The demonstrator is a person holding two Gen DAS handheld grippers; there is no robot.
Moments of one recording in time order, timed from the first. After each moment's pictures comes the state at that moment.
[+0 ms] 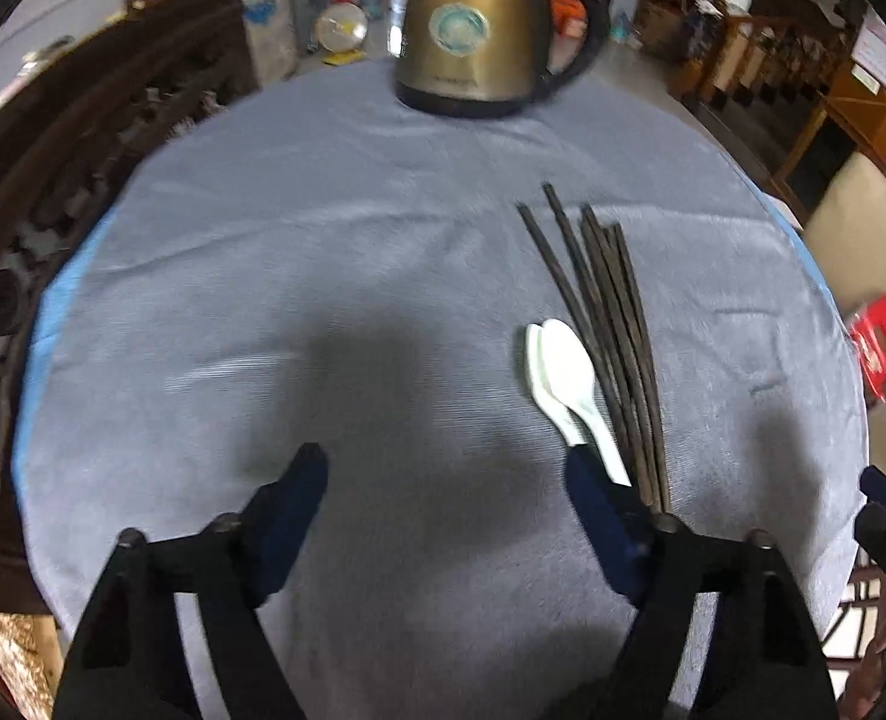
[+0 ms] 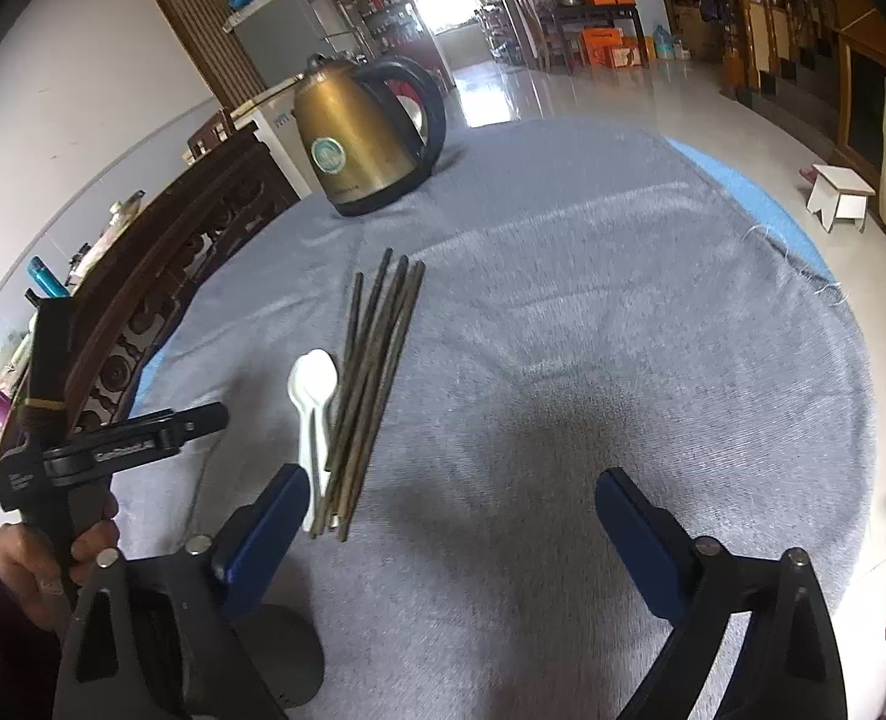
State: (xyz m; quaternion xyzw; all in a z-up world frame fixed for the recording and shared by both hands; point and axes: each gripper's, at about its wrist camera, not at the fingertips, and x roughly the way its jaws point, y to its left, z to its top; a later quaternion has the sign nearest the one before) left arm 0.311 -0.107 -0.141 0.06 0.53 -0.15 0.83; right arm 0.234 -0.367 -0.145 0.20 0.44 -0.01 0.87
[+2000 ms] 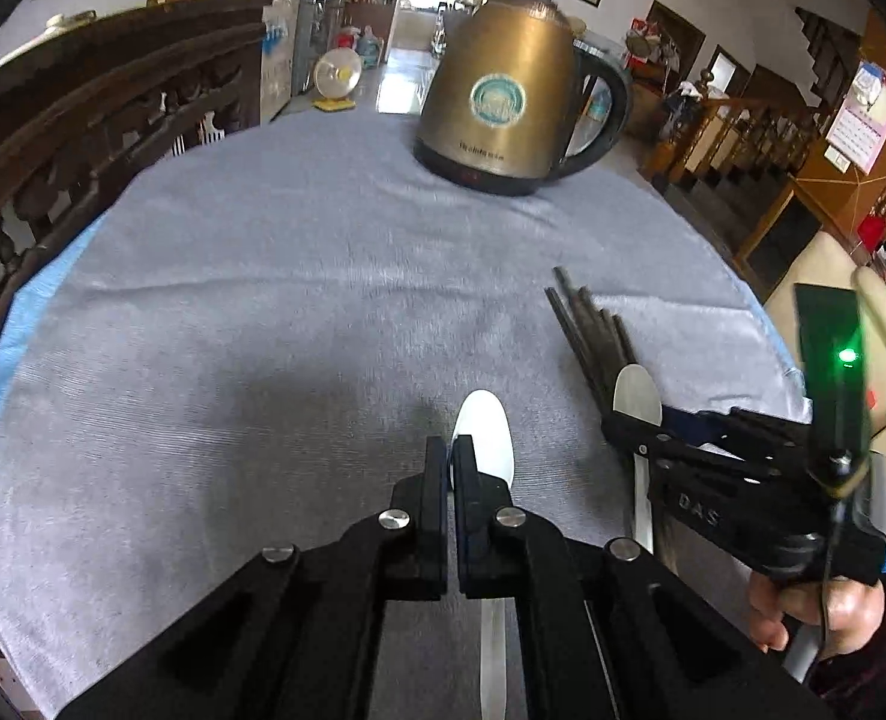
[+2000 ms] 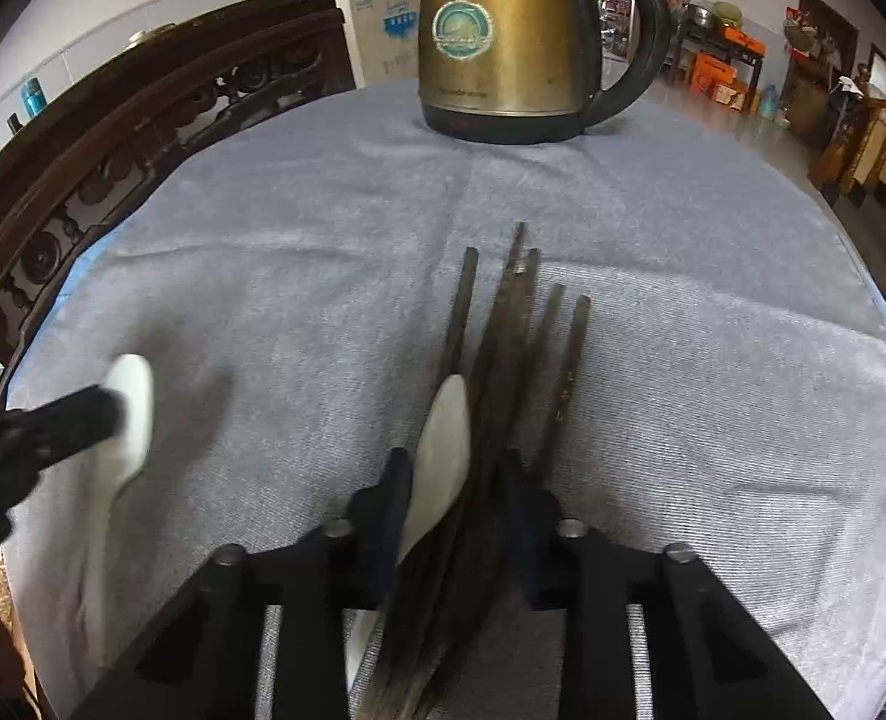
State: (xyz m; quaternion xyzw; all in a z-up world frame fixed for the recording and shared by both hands) left arm 0.336 -0.057 -0.141 -0.03 0.46 -0.19 0.87; right arm 0.403 -0.273 -0.207 0.03 0.51 0.03 0.86
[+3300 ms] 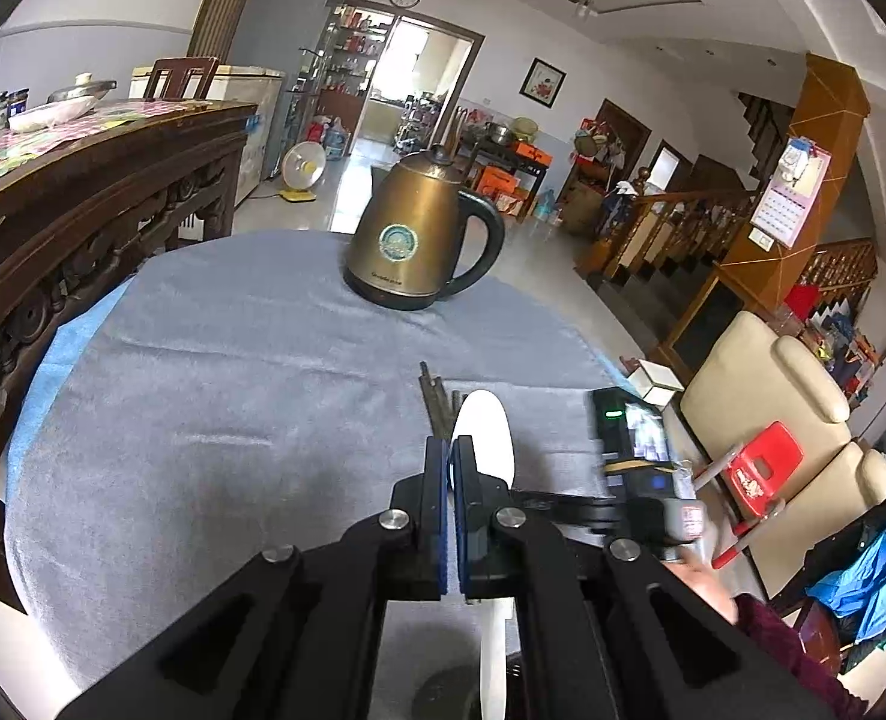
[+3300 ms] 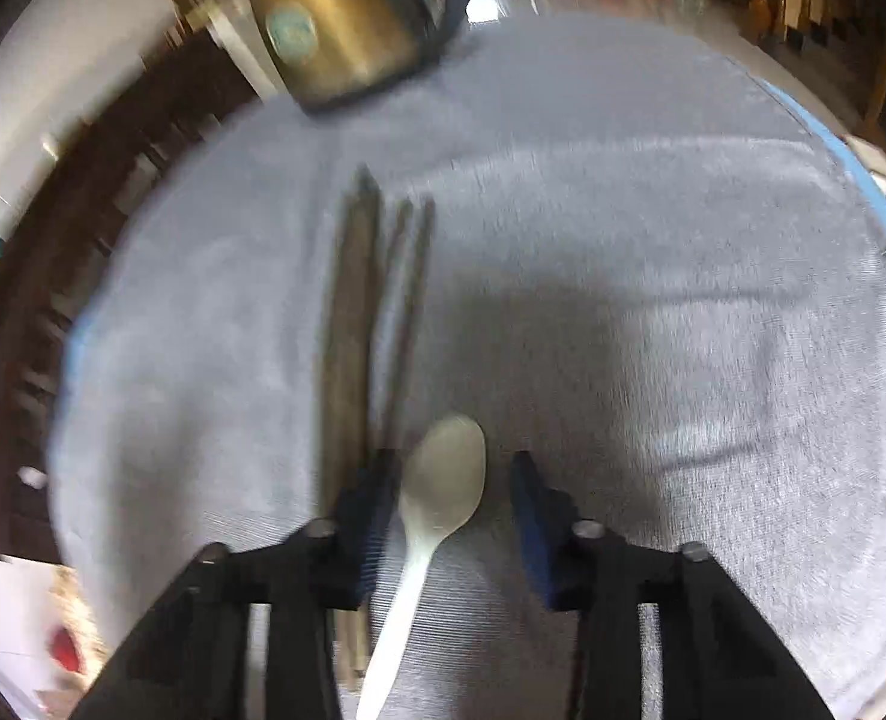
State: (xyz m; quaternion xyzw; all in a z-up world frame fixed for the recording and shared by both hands) left arm 0.223 -0.048 -0.038 -0.10 0.34 -0.24 0.90; right arm 0.370 -0.332 -0.215 0.16 0.57 -0.03 0.81
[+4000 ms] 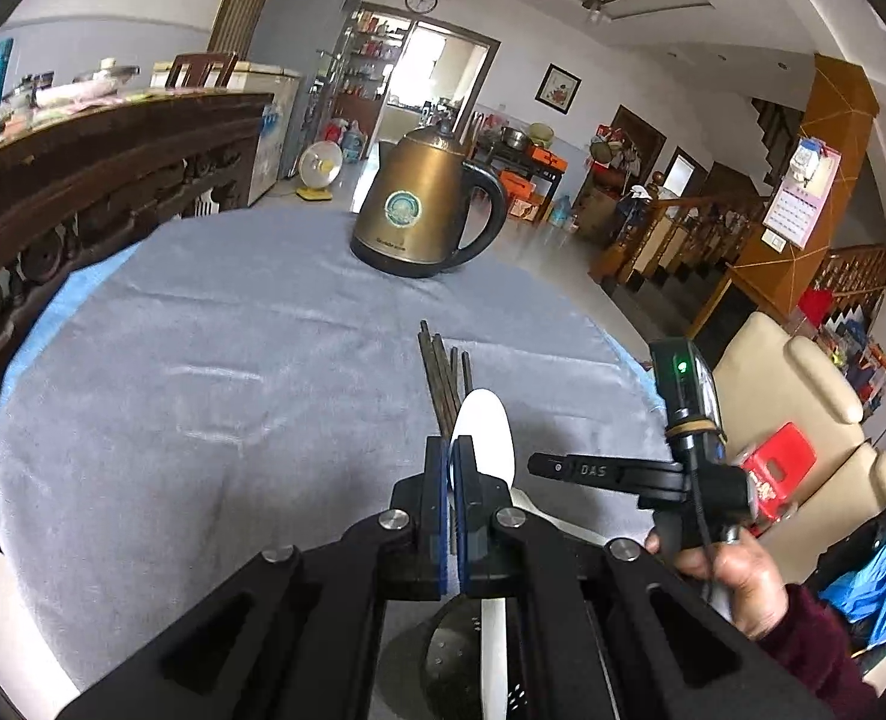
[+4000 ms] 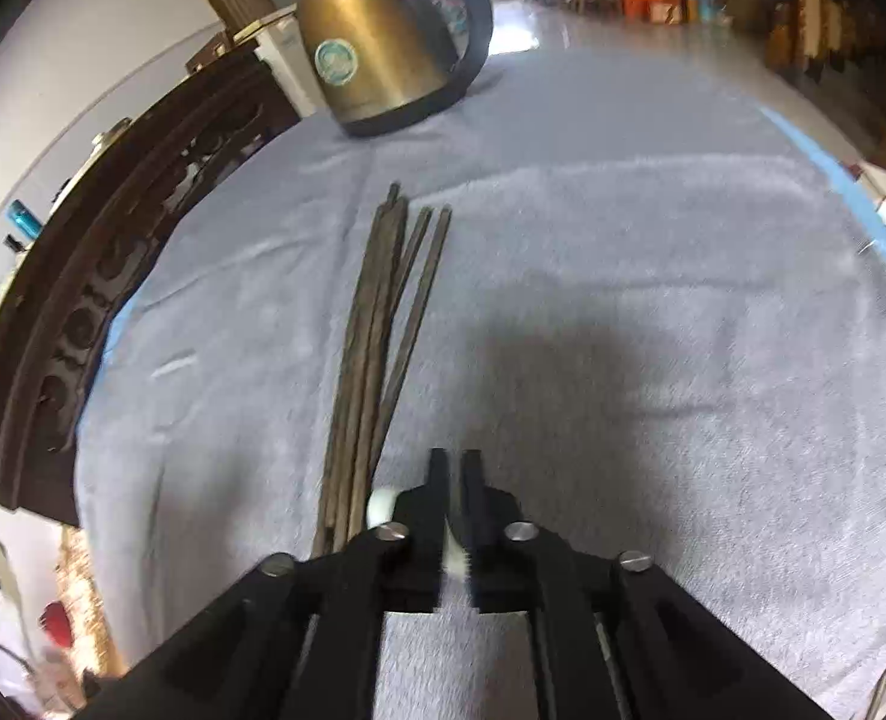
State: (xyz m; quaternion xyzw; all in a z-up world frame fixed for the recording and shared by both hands) left arm 0.184 -0.068 -0.077 -0.11 0.34 -0.22 0.91; right arm 0.321 -0.342 -0.192 0.17 0.52 0.02 0.84
